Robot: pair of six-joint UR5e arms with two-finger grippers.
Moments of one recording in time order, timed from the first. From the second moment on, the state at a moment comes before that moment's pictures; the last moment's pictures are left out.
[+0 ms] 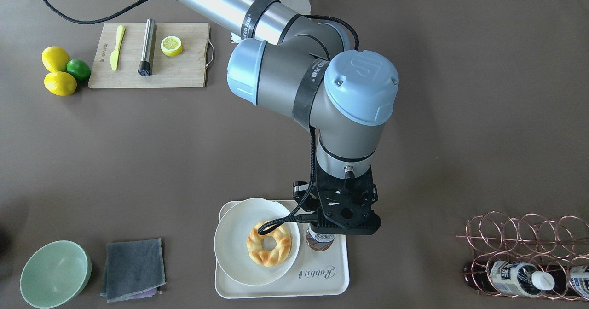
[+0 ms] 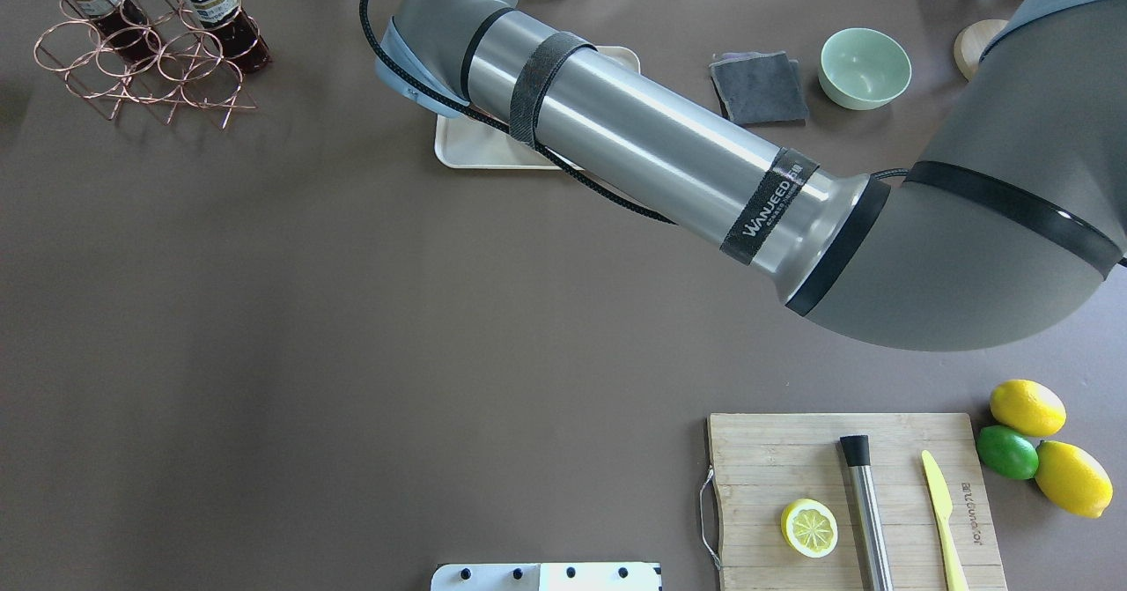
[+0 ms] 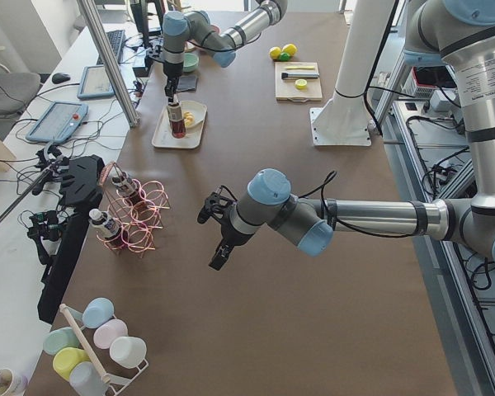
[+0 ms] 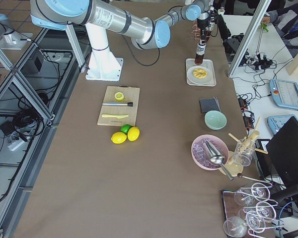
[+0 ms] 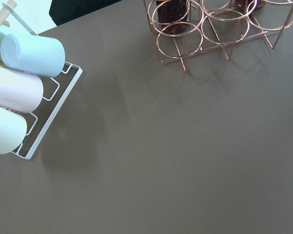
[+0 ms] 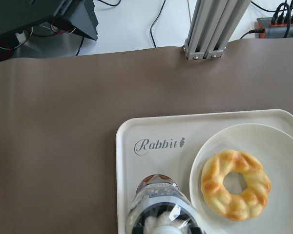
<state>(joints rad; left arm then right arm) -1.48 -1.28 -1.85 -2.21 -2.17 -0.15 0.77 -0.07 0.63 -1.37 1.87 1.11</state>
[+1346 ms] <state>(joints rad) -1.51 -1.24 -1.84 -2.24 -2.20 -0.15 0.82 -0.07 0.62 -1.33 1.93 1.02</state>
